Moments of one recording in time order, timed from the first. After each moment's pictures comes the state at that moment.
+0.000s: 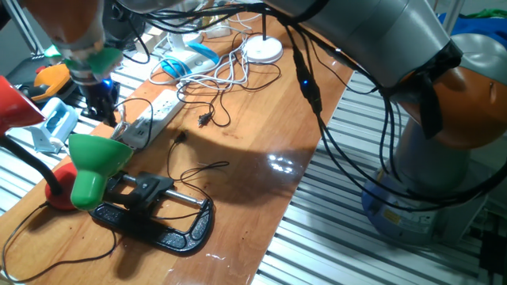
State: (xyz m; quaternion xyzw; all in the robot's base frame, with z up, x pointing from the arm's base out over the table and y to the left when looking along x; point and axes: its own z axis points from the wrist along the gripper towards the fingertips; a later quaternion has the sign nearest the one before) arm 0.752 0.133 0.097 -0.05 1.00 -0.02 0.06
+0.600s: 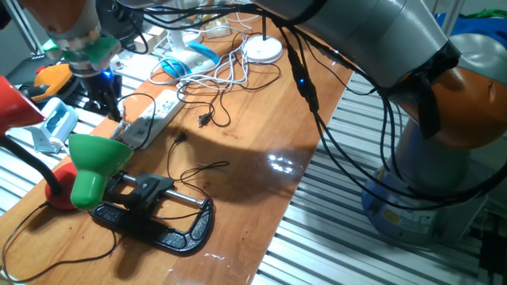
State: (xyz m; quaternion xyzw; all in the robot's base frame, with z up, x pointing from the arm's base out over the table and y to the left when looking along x) arm 0.739 0.116 0.105 -0.06 1.00 -0.02 0.03
